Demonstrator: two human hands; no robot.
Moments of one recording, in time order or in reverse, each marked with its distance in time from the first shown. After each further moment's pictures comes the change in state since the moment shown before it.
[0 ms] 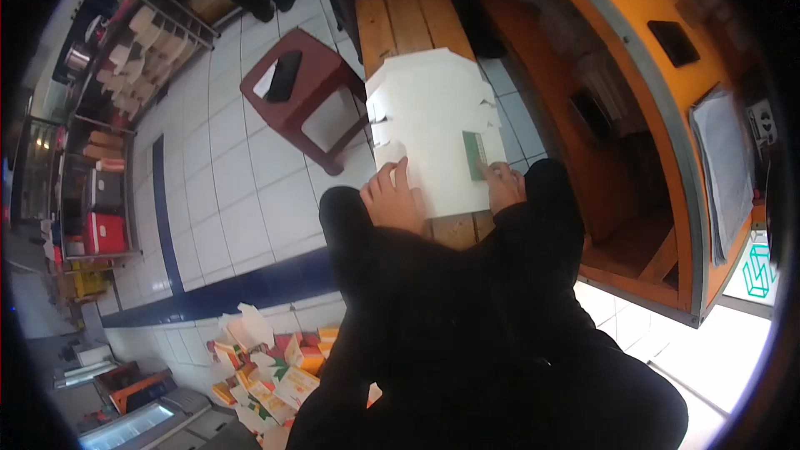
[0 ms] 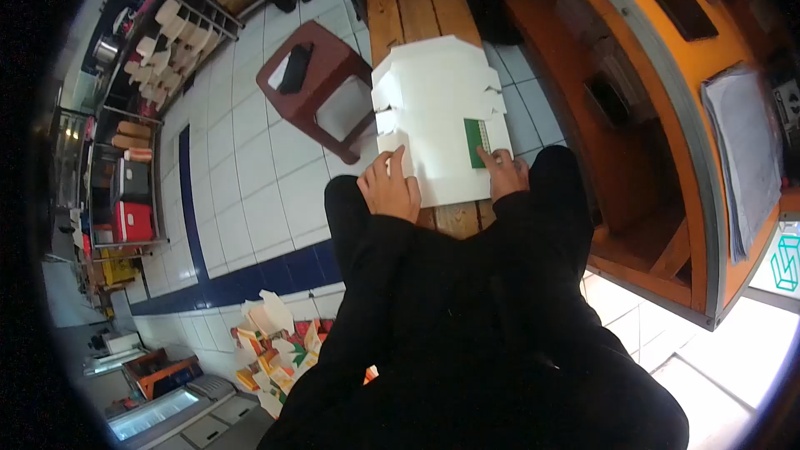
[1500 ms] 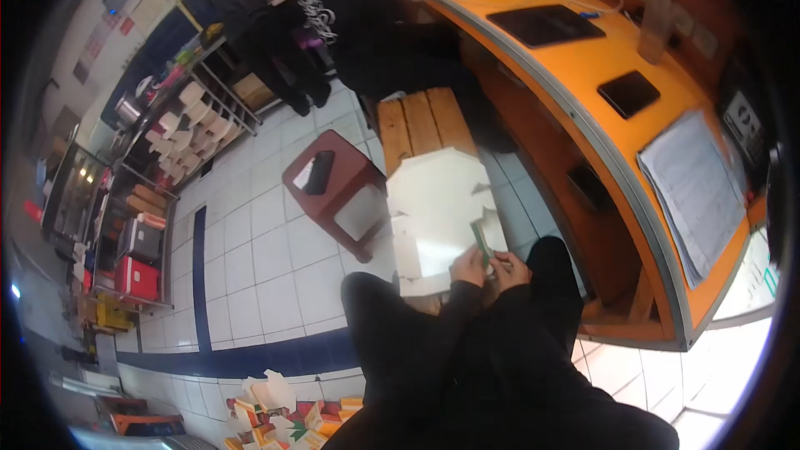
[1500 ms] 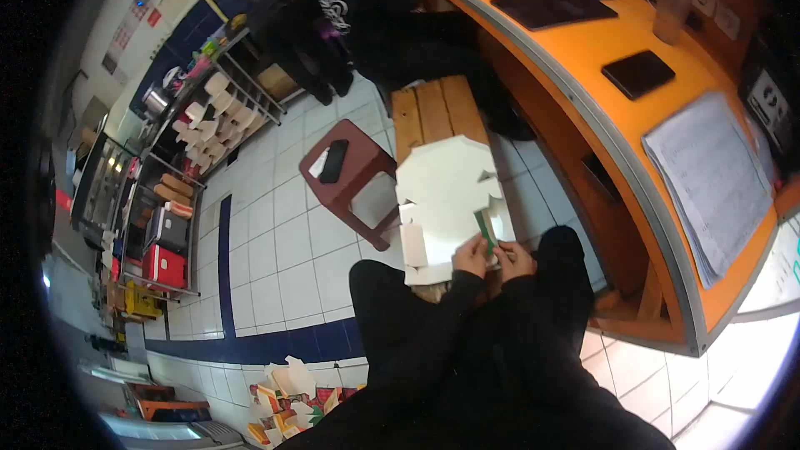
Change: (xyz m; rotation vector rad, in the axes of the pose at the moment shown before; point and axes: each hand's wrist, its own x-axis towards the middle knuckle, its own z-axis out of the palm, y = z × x) left_hand 0.008 0.095 0.094 -0.679 -0.172 -0.390; right_hand -0.027 -0.002 -0.008 0.830 0.393 0.382
